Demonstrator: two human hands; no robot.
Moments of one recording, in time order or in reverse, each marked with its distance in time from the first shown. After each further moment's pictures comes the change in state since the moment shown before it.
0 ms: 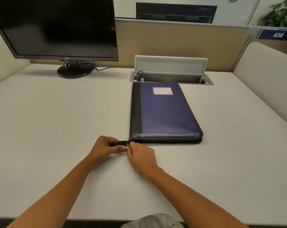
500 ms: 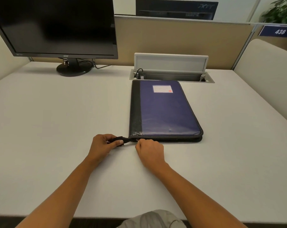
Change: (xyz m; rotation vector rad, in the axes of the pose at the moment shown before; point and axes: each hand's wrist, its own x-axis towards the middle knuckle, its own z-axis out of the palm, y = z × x) left_hand -0.002 -0.005 0.004 -0.034 0.180 0.045; right_hand 0.004 0.018 -0.009 -0.168 0.047 0.110
